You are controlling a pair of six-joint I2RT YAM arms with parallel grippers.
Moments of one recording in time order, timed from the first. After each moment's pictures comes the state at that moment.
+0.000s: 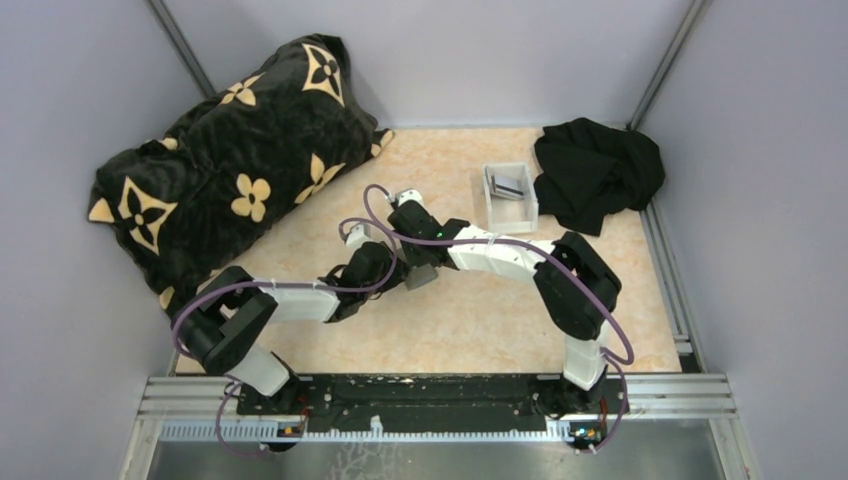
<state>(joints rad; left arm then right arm) -0.76 1.55 0.51 0.38 -0.30 -1.02 0.92 1.84 1.31 -0.37 0.29 0.35</state>
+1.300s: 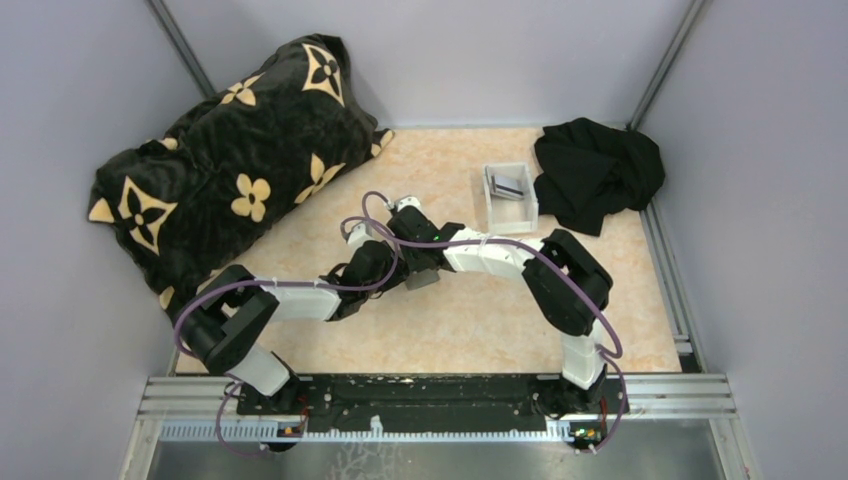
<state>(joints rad) -0.76 1.56 0.53 0.37 -0.29 -1.02 0.92 1.89 1.30 -0.35 0.26 0.35</state>
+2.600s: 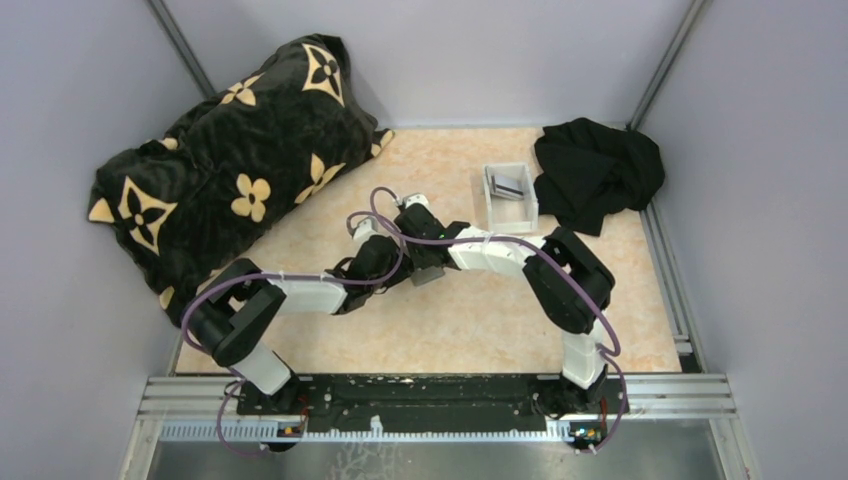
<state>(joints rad) -0.76 1.61 0.58 0.35 -0.27 -1.02 0.89 1.89 1.26 -0.30 0.25 0.37</state>
